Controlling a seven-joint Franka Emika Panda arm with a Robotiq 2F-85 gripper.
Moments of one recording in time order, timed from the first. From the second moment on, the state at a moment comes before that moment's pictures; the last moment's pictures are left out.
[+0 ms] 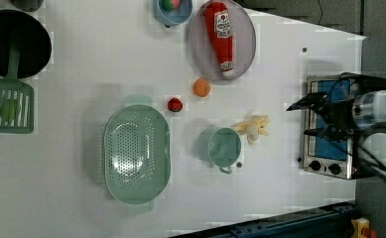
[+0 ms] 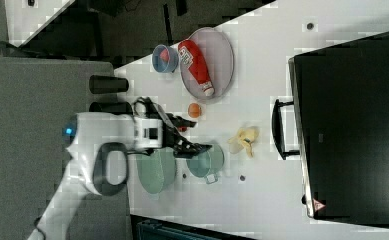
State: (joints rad) arm -0.01 0.07 -0.05 -2.25 -0.02 0.62 0.04
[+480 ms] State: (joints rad) arm -0.02 0.15 -0.03 -2.40 -0.04 0.93 0.04
